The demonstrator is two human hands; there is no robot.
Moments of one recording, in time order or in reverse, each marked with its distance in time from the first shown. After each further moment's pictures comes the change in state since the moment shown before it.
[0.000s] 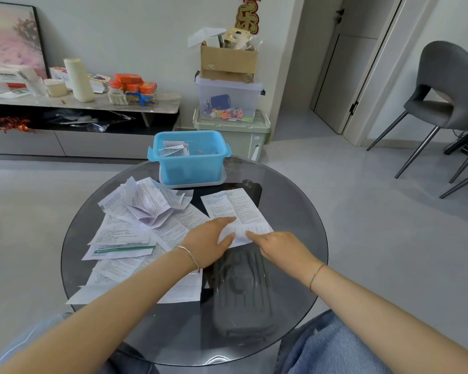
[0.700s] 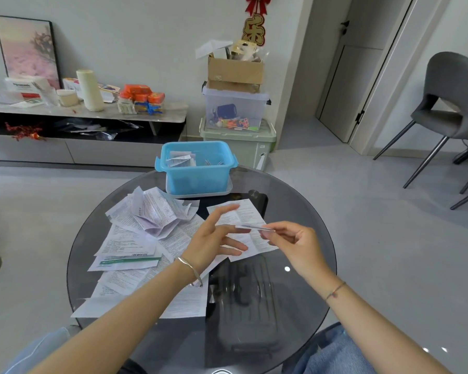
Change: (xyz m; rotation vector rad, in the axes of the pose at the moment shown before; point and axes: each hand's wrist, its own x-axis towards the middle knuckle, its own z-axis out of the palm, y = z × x) left_hand -0.008 0.023 -0.023 -1.154 0.118 -0.135; right_hand 0.007 -0.014 -0.046 1.379 0.392 0.600
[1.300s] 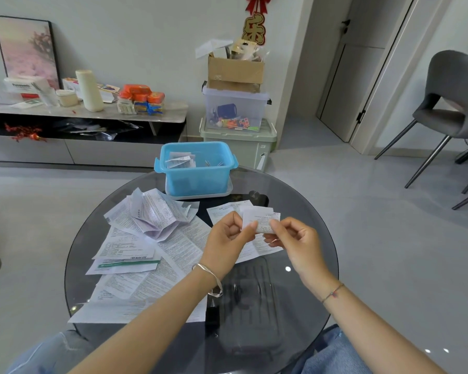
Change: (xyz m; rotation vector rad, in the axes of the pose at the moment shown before) left_hand 0.013 -0.013 0.030 -0.046 0.113 0.212; right_hand 0.005 -0.009 0.008 0.168 0.086 0.054
